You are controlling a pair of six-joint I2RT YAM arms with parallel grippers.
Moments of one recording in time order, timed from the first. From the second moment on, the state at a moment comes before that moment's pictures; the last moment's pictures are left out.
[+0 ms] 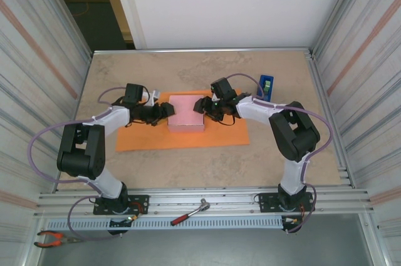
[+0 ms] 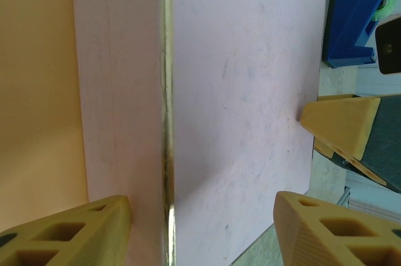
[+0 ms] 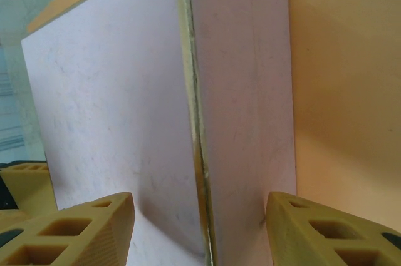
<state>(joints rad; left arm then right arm) -0.18 1.61 0.89 -0.27 0.71 -0.50 0.61 1.88 1.20 -0.20 -0.34 0.93</state>
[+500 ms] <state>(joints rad) -0.18 1.61 0.87 -0.27 0.71 -0.50 0.60 1.89 1.20 -0.19 -0.35 0.93</state>
